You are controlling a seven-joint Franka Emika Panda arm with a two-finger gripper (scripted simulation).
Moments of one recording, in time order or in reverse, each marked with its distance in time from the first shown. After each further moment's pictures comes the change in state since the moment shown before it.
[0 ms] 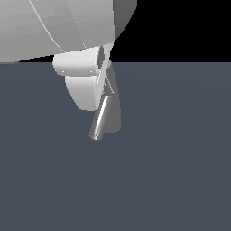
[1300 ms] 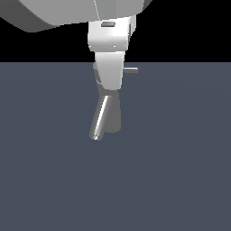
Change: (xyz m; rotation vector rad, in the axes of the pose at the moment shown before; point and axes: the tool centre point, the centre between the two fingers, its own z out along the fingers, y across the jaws) arm 0.038 -0.050 -0.002 -0.021 0.006 -0.015
